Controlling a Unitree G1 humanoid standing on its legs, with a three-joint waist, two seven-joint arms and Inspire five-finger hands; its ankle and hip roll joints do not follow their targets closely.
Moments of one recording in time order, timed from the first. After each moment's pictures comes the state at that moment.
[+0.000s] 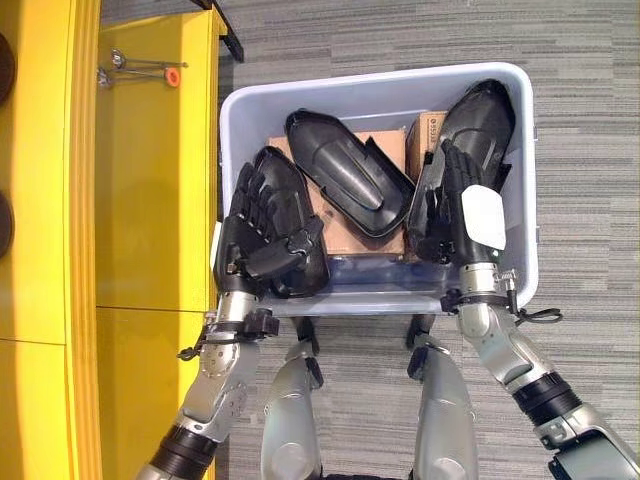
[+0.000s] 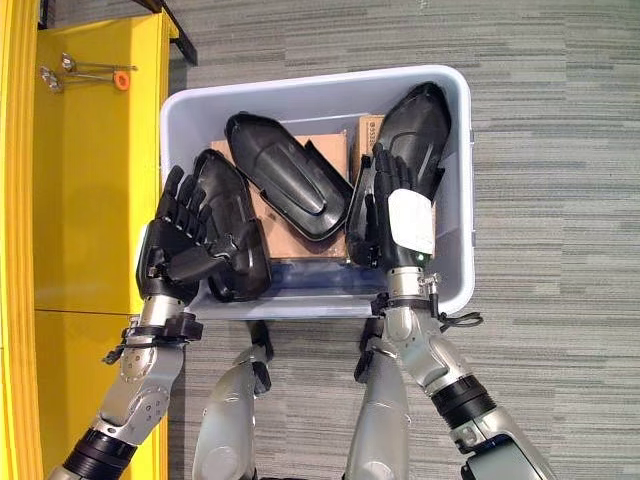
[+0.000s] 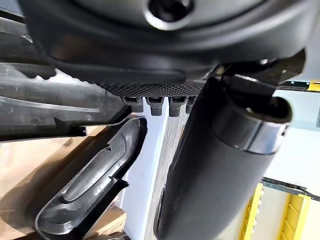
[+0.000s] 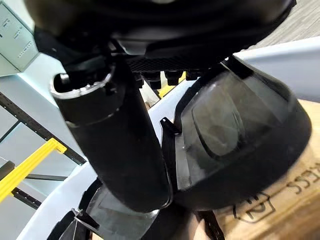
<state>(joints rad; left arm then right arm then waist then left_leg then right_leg) -0.14 0.41 -0.27 -0.07 -0.65 -0.35 0.25 -0.43 -0.50 0.40 0.17 -0.47 0.06 -0.59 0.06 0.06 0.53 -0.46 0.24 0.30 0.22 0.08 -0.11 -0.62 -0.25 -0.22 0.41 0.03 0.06</state>
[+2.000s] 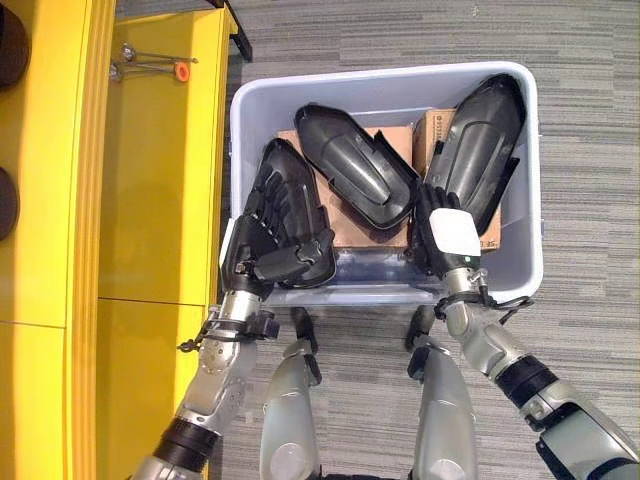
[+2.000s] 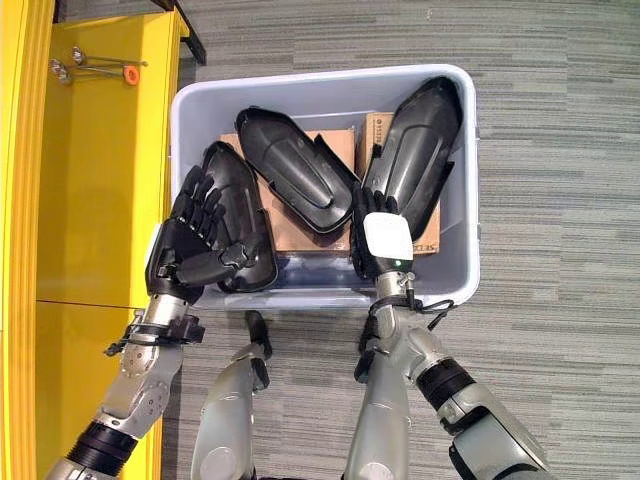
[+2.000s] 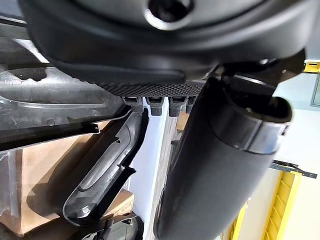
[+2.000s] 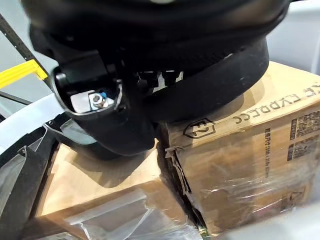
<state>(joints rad) -0.19 0.42 -0.26 0.04 -0.62 -0.39 0.10 -0.58 -0.48 0.57 0.48 -0.55 0.20 -0.52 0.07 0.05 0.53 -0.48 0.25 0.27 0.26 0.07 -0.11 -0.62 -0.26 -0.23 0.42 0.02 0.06</state>
